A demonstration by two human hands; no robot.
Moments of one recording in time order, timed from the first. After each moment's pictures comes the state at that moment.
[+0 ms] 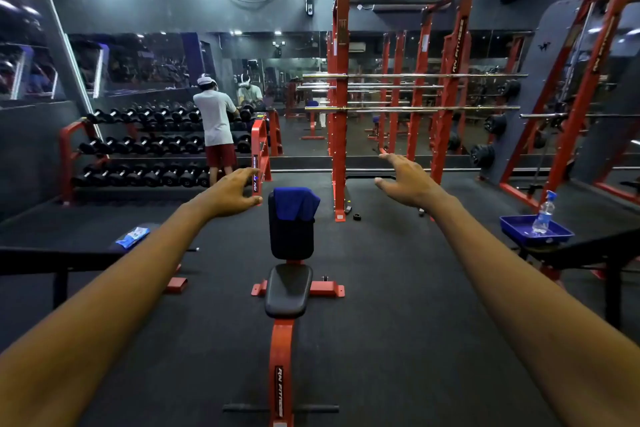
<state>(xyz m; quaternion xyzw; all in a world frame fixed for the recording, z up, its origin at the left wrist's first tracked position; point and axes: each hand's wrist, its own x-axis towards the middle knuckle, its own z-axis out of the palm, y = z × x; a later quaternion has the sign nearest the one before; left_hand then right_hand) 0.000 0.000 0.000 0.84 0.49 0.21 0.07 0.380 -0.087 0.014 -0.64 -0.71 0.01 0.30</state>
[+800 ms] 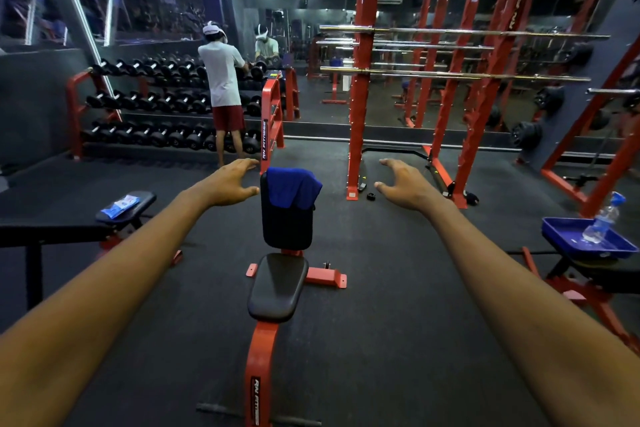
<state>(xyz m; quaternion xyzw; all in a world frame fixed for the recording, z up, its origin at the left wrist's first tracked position) 0.104 0.245 -0.071 0.82 0.55 0.16 0.10 0.492 0.184 -0.067 -0.65 -0.72 0.09 0.24</state>
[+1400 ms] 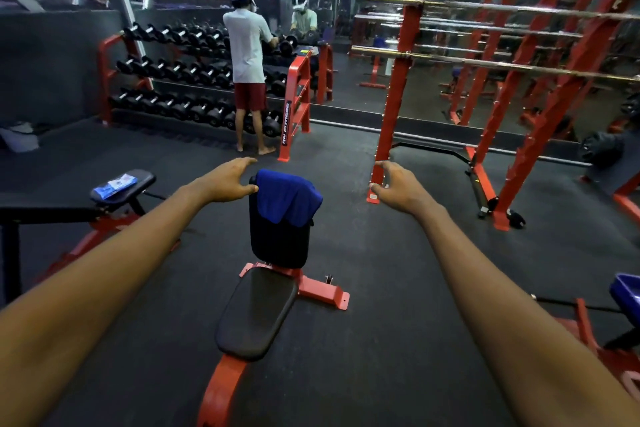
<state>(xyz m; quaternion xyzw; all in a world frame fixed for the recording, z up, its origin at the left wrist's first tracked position) 0.193 0.509 -0.135 0.76 0.62 0.13 0.12 0.580 0.499 -0.123 -0.61 -0.75 0.13 0.22</state>
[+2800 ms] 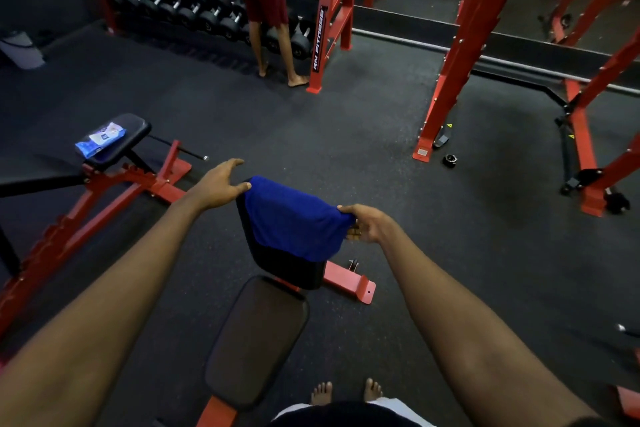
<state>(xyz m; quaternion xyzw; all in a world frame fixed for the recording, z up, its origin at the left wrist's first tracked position) 0.131 0.887 -0.297 0.61 0.74 0.11 0.26 0.471 0.926 -0.359 -0.63 -0.32 0.70 0.12</state>
